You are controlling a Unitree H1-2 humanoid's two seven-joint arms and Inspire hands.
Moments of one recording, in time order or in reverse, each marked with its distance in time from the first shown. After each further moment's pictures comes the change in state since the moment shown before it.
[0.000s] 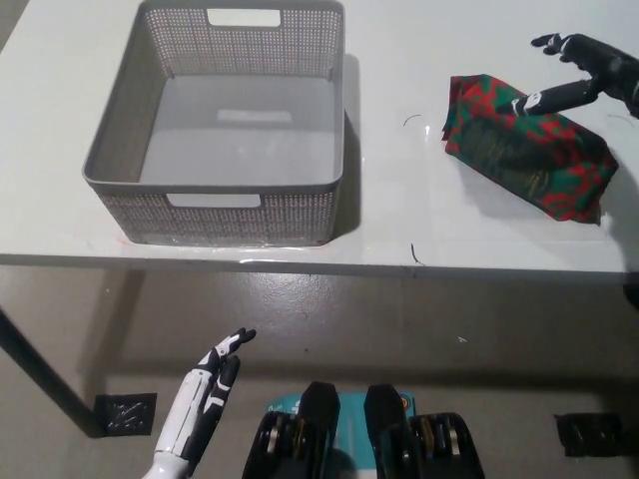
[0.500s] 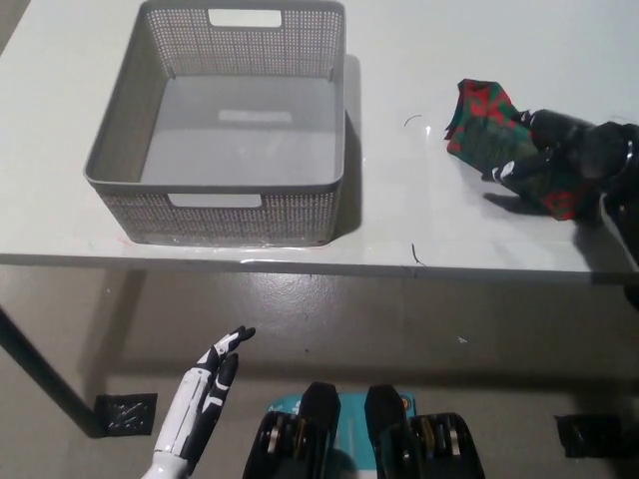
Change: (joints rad) left_arm 0.000 -0.003 0.003 0.000 -0.009 -0.017 0.000; right_arm 0.002 0.071 0.170 0.281 -0.053 -0.052 -0.098
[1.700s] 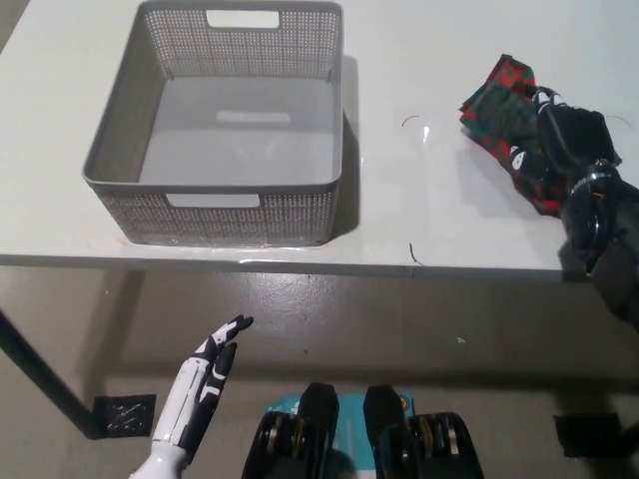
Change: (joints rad) left_arm -0.026 0.003 0.007 0.000 -0.012 0.002 0.000; right_arm 0.012 0.093 0.001 0.388 -0.067 -0.367 -0.798
